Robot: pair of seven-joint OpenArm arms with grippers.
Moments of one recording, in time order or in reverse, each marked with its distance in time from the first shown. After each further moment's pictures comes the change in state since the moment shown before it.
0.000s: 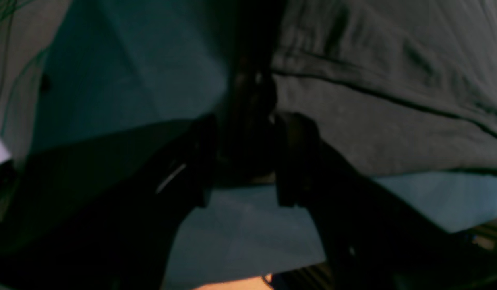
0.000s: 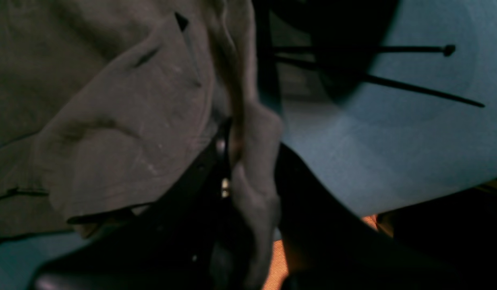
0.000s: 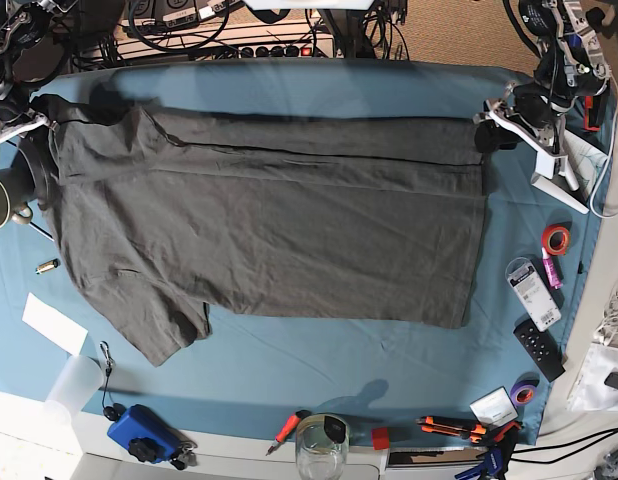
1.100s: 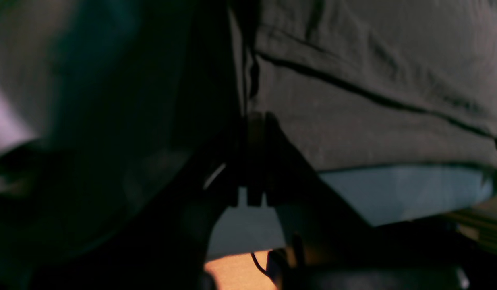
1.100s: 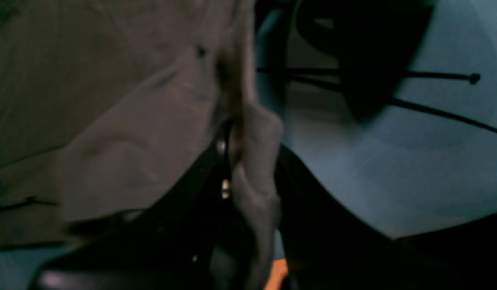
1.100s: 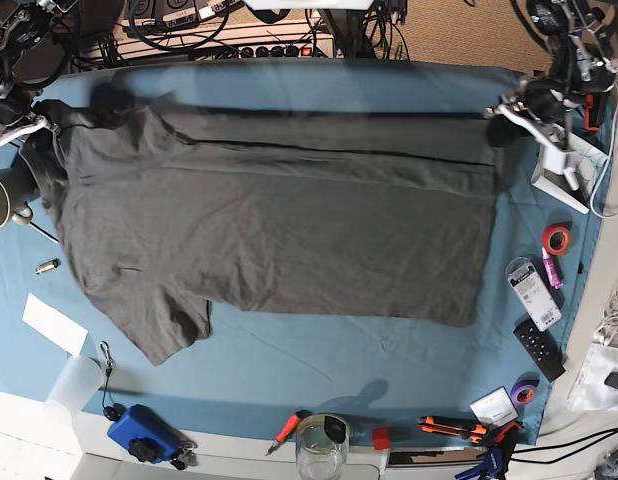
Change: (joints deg) left arm -0.1 0.0 -6.6 1.0 -5.5 -3.5 6.5; right arm 0.0 0.0 0.0 0.0 4.5 1.5 0.6
